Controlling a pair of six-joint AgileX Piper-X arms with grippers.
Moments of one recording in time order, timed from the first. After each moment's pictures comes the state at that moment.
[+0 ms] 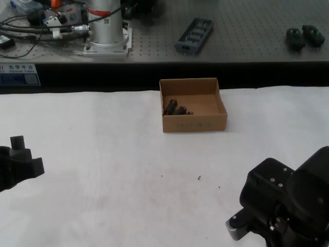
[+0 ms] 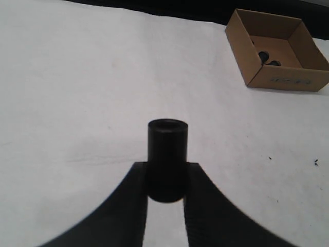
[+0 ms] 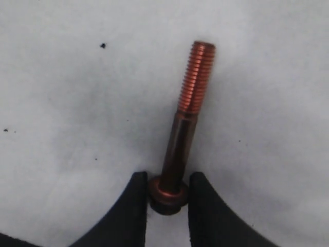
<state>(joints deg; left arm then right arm) -8.1 48.8 -26.2 14.3 7.9 -13.1 46.6 87.4 -40.1 54.5 2.9 6.1</state>
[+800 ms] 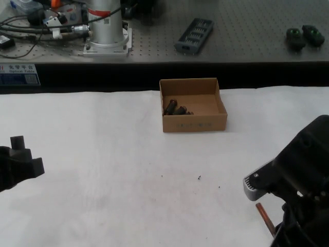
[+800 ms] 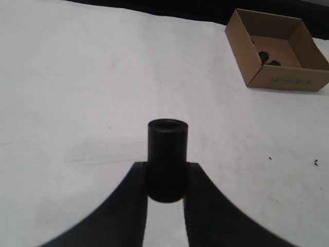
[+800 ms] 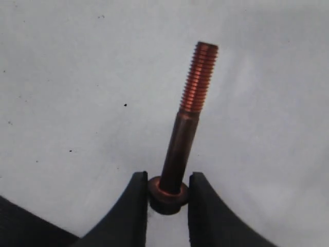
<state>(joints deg) -8.1 48.8 -26.2 14.3 7.9 -13.1 46.6 68.9 -41.3 56.4 2.6 6.8</state>
